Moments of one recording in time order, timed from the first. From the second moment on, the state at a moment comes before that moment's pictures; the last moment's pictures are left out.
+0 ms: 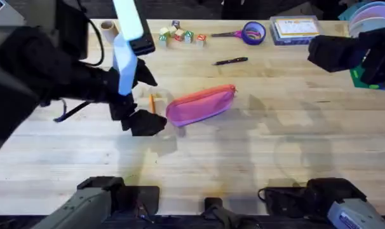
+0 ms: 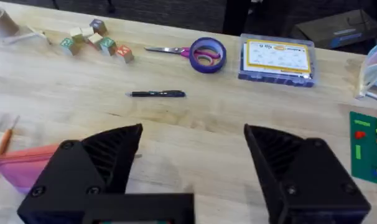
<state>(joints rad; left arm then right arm) 0.00 1.09 0.97 -1.10 0.63 1.13 0.00 0.73 1.01 -0.72 -0.13 -0.07</state>
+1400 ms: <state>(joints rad) 0.00 1.59 0.97 -0.93 0.84 1.29 0.00 0.73 1.01 -0.73 -0.13 -0.13</state>
